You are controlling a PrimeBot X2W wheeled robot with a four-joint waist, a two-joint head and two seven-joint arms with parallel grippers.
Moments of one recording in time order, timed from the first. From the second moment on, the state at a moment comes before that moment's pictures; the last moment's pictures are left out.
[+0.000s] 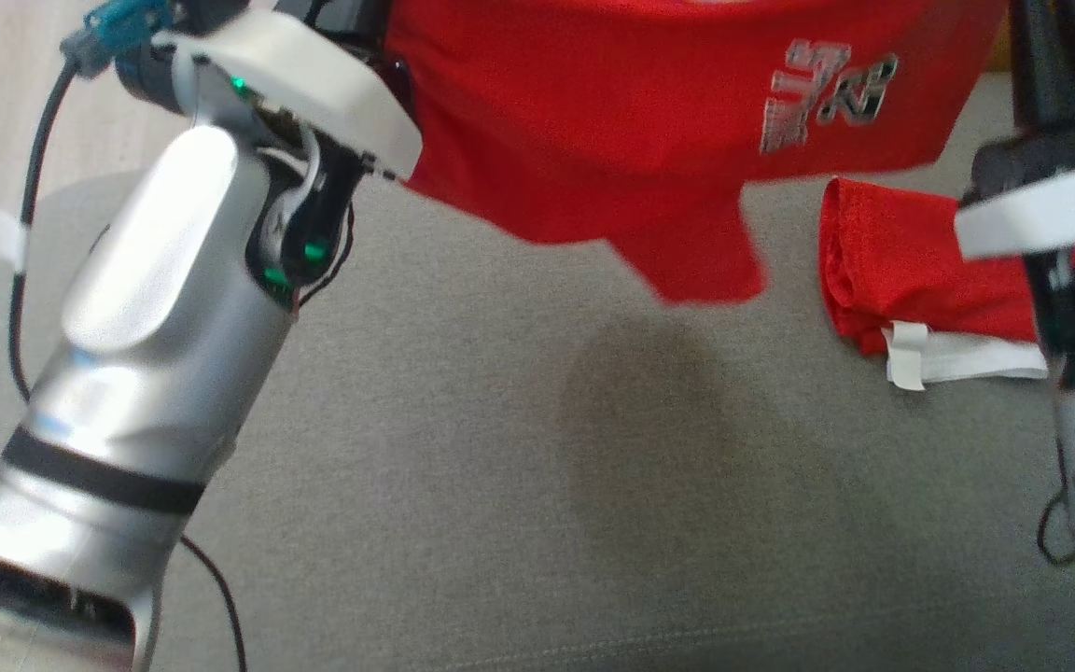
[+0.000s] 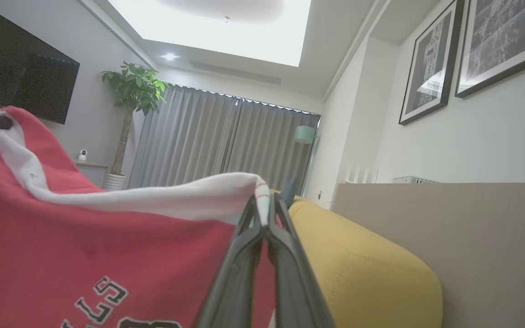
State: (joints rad) left arm -0.95 0.20 -0.63 0.44 -0.70 0.04 -0.15; right arm -0.57 -0.26 0.10 0.04 0.11 0.13 0.01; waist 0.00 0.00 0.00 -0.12
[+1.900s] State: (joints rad) left arm -0.85 0.17 -0.51 0.74 -0.42 -0.07 -0.25; right arm -1.03 -0.18 0.48 1.06 0.02 0.13 -0.26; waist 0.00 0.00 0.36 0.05
